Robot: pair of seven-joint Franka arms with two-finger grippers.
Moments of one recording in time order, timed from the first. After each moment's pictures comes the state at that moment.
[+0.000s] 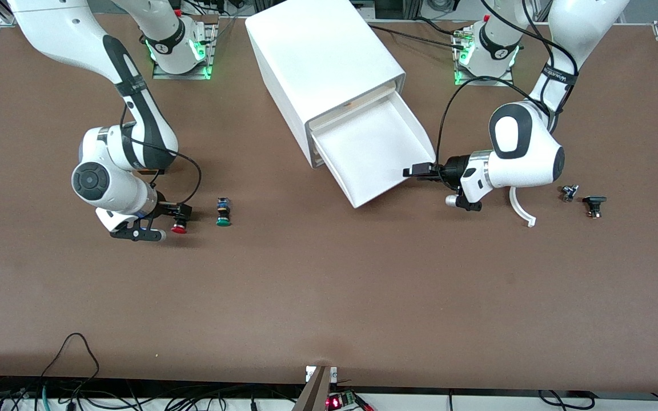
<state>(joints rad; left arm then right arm) 0.07 0.33 -0.35 -2.15 -0.92 2.22 0.36 0.17 0.48 -0.03 -1.96 0.01 2.32 0.22</state>
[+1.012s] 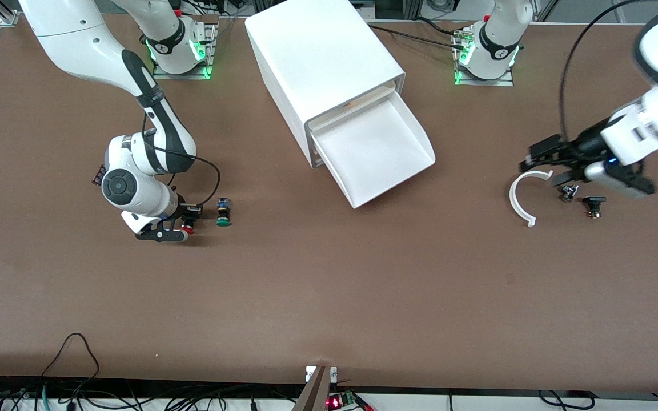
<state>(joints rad) 0.17 -0.03 -0.13 -1.87 -0.33 1.86 0.28 0.17 0.54 0.03 -1.95 0.01 2.38 0.21</state>
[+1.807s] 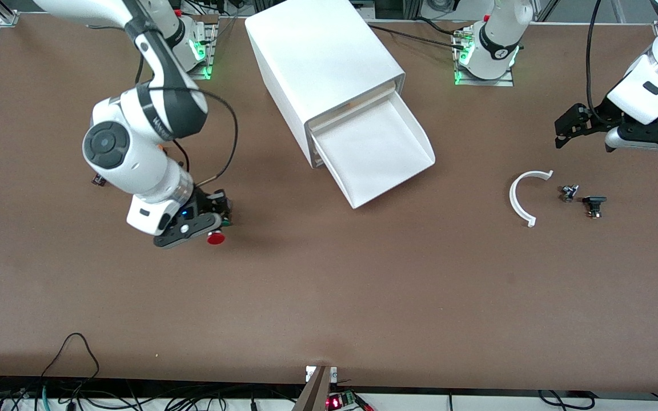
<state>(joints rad) 0.08 -0.11 -0.15 -1.81 -0.01 1.76 0.01 0.21 0.42 0.23 -1.55 0.01 2.07 -0.10</state>
